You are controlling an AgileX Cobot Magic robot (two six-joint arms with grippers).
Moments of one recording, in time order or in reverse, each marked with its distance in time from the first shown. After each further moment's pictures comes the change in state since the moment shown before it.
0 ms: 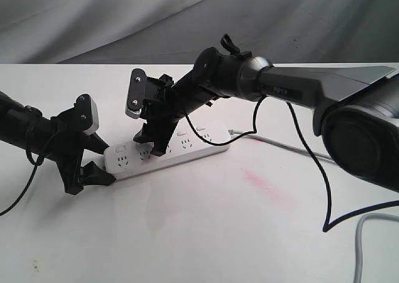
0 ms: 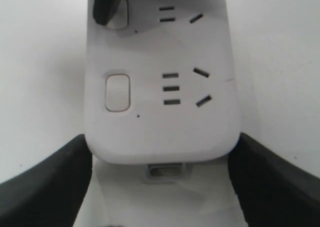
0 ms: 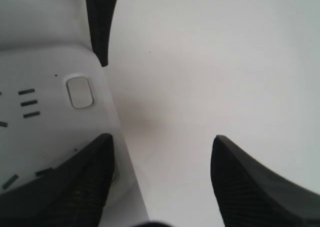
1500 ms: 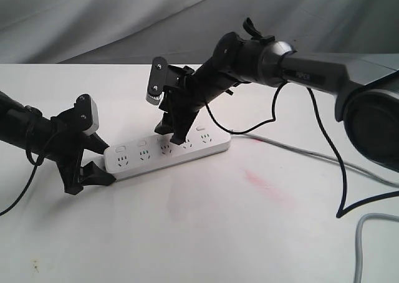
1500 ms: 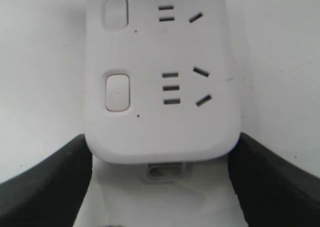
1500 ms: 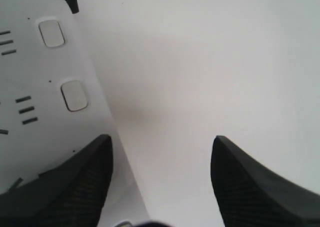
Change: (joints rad) left arm 0.000 0.000 0.000 0.004 0.000 0.002; right arm -0.072 -0.050 0.014 -0.067 0.061 0.086
